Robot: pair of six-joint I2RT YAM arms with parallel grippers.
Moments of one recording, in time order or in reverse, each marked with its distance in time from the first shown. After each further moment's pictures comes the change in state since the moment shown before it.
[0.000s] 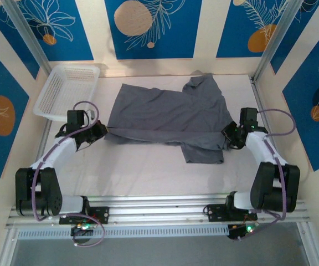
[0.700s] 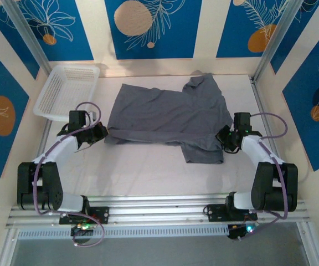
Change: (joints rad) left arm 0.000 0.052 0.002 0.000 -0.006 0.044; right arm 0.064 0.036 -0.068 0.084 -0.077 0.032
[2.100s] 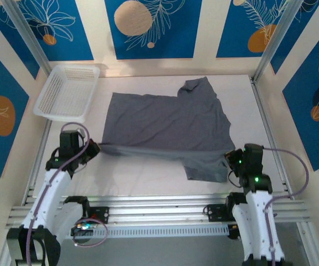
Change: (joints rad) left arm -0.011 -0.508 -0.179 -0.233 -0.172 -0.137; right arm -0.032 -0.782 -0.281 -0.244 0.116 0.246
